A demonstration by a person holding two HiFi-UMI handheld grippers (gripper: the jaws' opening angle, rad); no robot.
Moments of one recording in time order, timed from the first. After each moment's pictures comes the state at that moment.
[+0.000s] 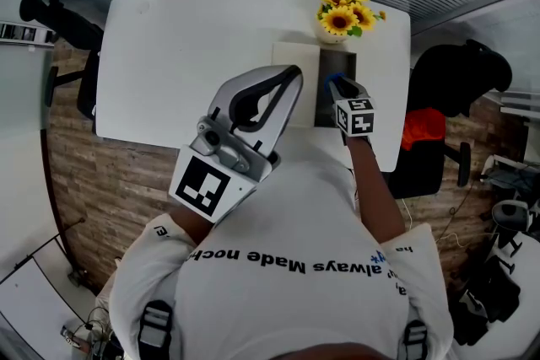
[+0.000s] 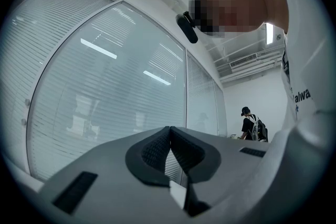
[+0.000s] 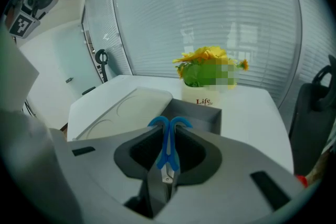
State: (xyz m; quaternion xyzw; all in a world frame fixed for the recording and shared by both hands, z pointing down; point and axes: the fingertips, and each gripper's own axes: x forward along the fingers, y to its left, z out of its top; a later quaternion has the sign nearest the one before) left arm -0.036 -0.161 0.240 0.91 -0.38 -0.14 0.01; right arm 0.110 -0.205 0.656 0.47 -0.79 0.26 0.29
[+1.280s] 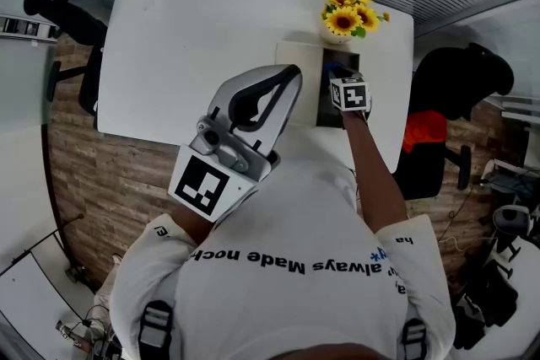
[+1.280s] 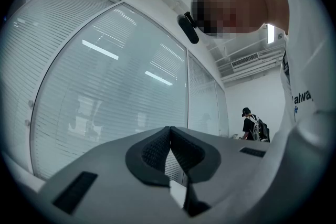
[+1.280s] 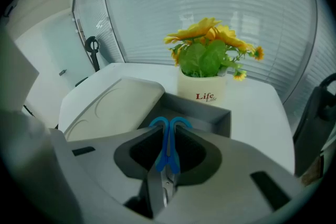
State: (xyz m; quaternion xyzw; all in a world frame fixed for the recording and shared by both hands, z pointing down) left arm -0.042 -0.160 0.241 0.91 -0.39 -0.14 0.01; right arm 0.104 -0.244 0.697 0.46 -0.76 0.29 0.35
